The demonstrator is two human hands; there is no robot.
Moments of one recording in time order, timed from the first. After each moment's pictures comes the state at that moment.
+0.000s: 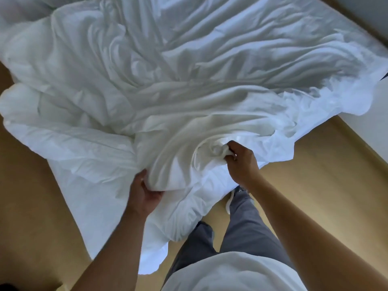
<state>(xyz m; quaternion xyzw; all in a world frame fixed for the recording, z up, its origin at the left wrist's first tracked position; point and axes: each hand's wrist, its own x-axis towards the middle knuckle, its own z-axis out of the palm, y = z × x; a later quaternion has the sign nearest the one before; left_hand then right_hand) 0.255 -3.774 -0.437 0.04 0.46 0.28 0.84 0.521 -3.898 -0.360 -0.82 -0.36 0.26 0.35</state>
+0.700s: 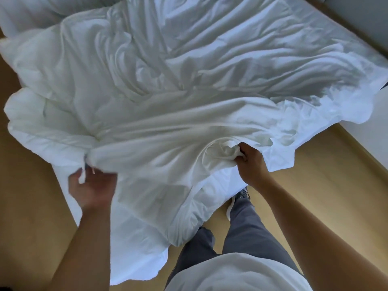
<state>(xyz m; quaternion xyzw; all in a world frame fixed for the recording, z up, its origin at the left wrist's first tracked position) 0.187 -3.698 -0.388 -0.01 0.34 0.56 0.76 0.544 -3.899 -0.354 -0.82 -0.34 0.28 0.38</state>
